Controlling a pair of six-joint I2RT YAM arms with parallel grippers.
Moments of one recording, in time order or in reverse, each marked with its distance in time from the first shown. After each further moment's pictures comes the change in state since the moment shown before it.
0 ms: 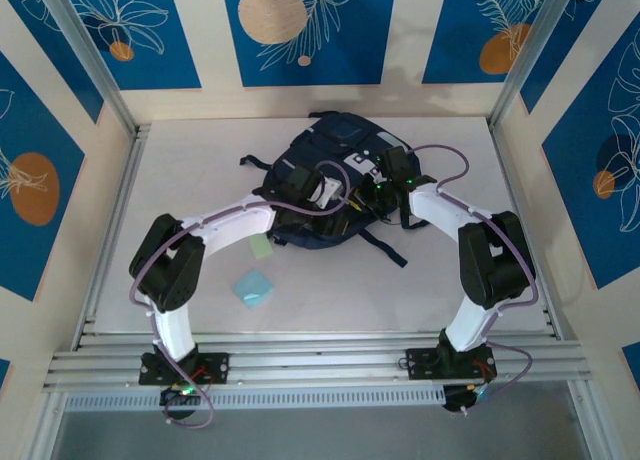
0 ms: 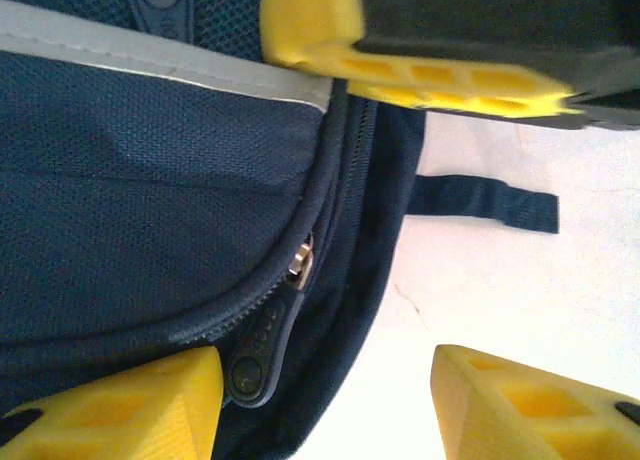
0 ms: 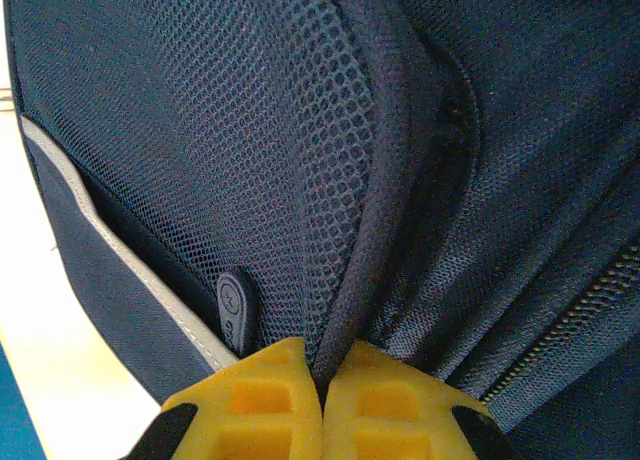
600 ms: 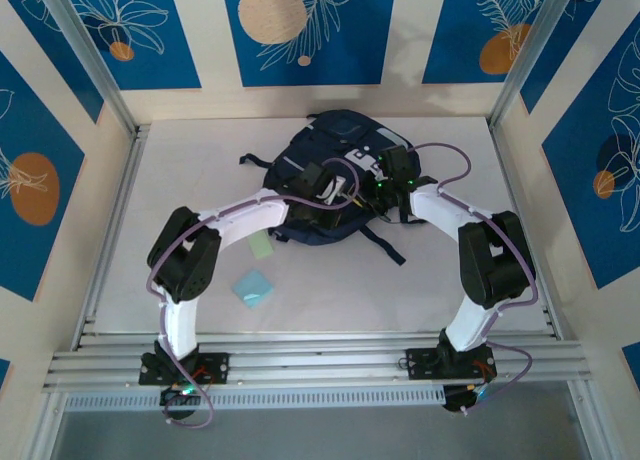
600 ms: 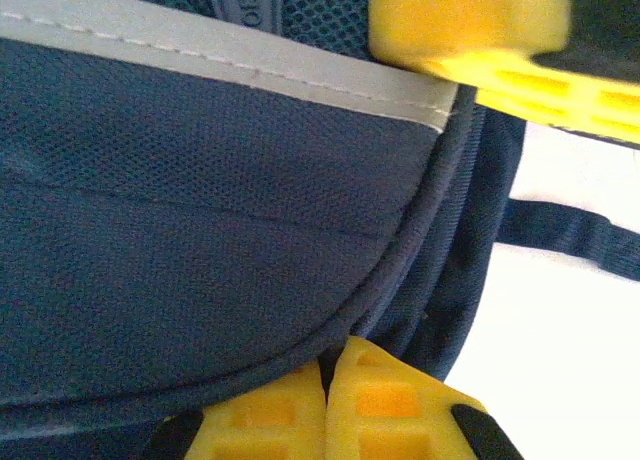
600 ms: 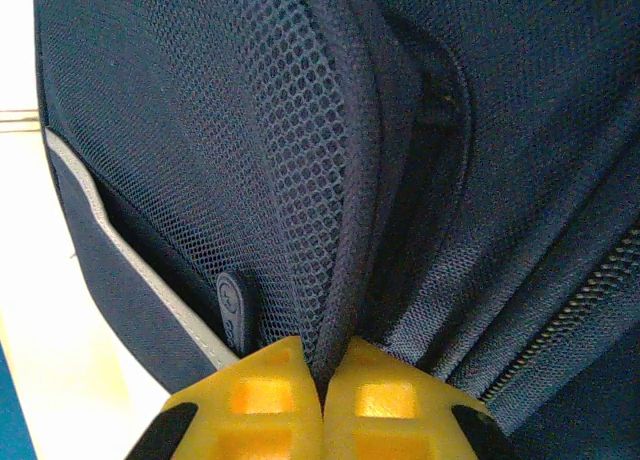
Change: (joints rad) left arm -0.008 0.105 0.121 -0.066 -0.147 -0.015; right arm -0.010 0.000 -0.012 0.059 0.026 -0.010
